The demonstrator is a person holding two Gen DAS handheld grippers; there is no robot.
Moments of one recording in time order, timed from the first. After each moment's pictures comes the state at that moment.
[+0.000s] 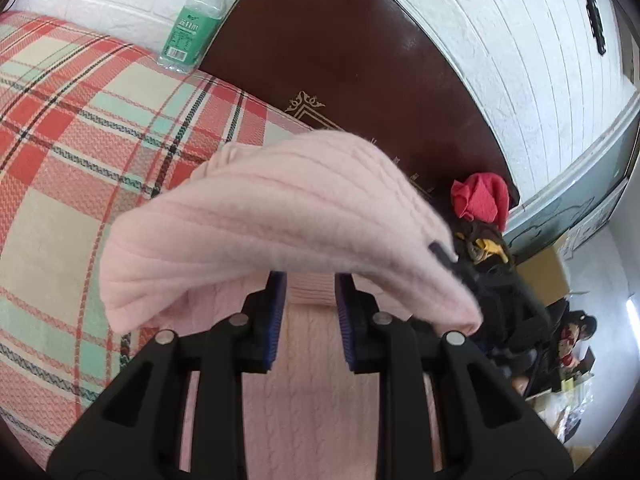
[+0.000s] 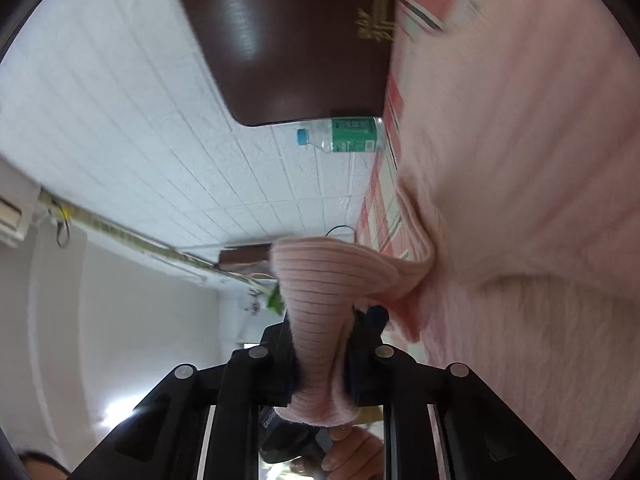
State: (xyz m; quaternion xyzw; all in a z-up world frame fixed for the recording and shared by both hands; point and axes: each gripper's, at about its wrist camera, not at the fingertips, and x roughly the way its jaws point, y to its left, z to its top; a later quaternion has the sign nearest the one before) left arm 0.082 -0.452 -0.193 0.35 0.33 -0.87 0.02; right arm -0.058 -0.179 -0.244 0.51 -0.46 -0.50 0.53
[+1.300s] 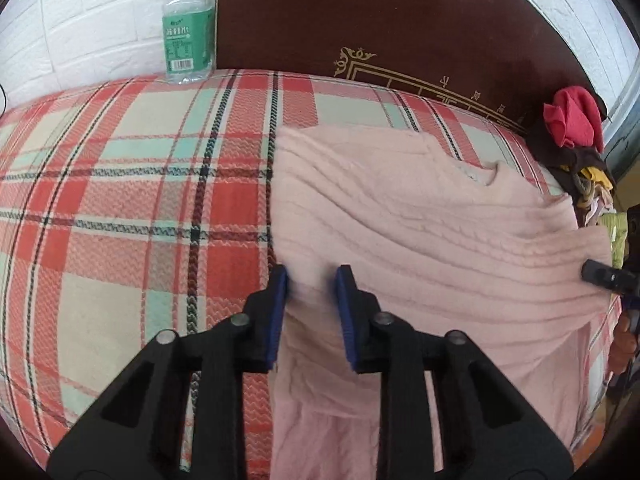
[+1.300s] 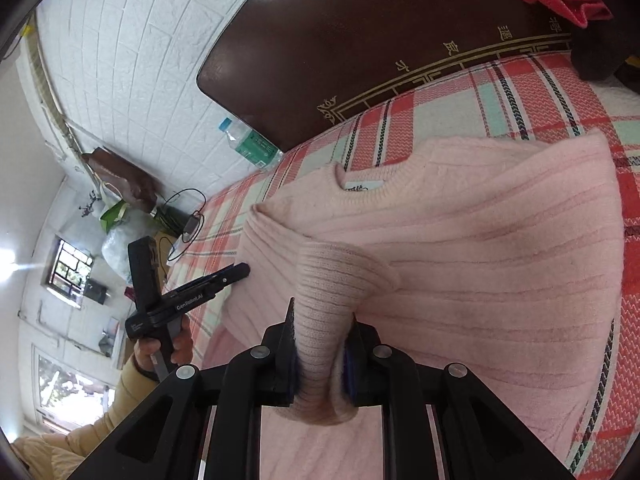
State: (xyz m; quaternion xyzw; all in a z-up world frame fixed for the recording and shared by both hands) left arm 0.021 -0.454 -0.214 0.45 0.17 -0.87 0.12; right arm -0.099 -0.065 -0.205 0.52 -0.13 -0.70 0.47
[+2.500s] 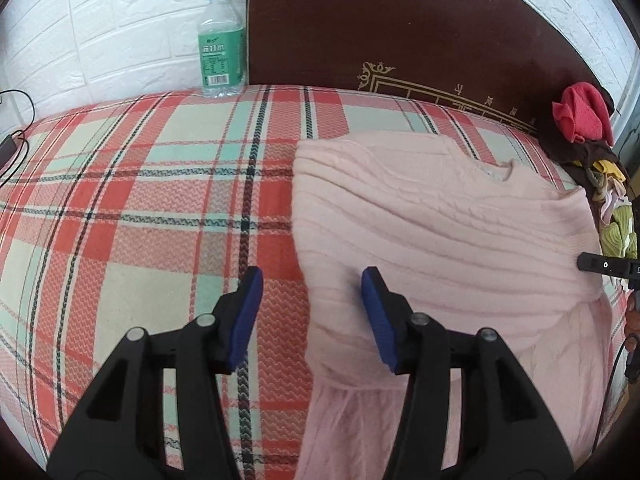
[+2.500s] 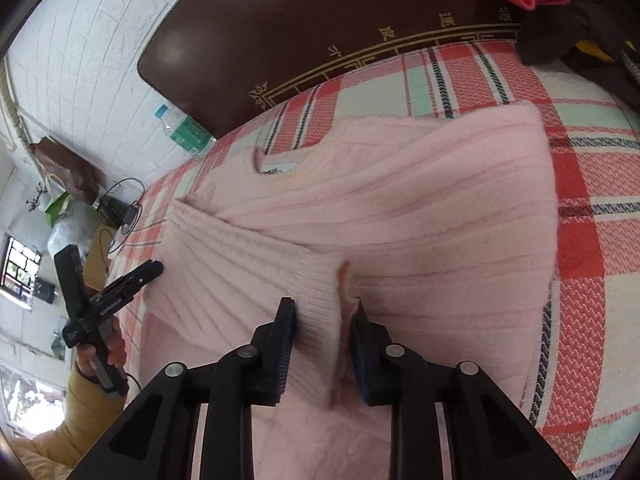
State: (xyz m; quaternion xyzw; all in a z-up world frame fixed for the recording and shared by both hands) left arm 0.053 -0.458 -0.210 0.43 0.14 -0.88 0.16; right arm -0.106 -0.041 -0.221 0.54 -0.07 -0.75 0.37
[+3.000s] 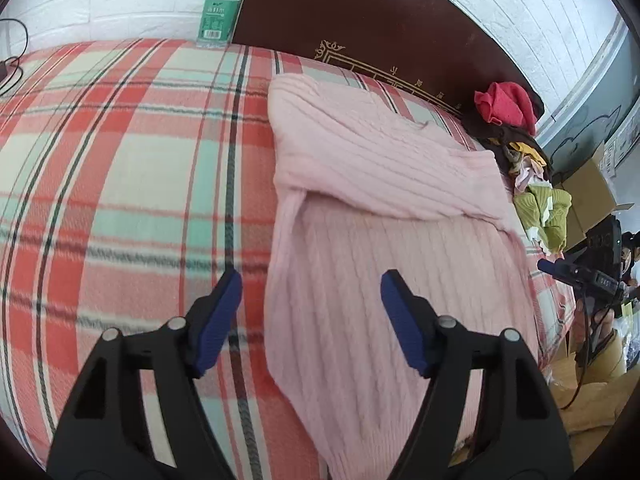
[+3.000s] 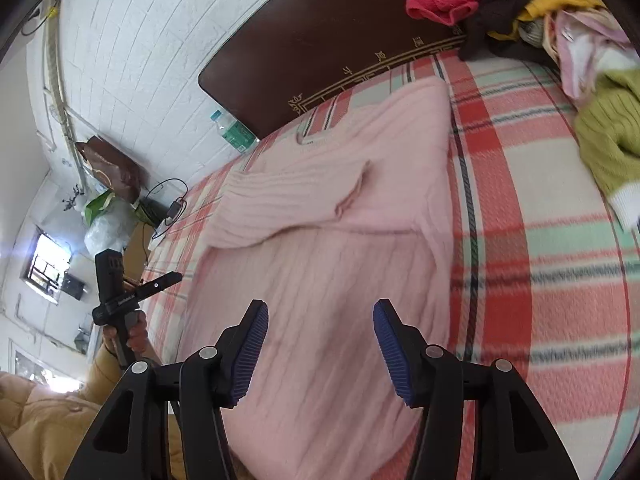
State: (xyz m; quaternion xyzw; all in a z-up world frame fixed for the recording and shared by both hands) left arm 0.190 -0.433 -0.202 0.43 0.23 -0.87 0.04; right arm 0.017 0.083 -0.191 0.51 -0.12 -0.74 0.42
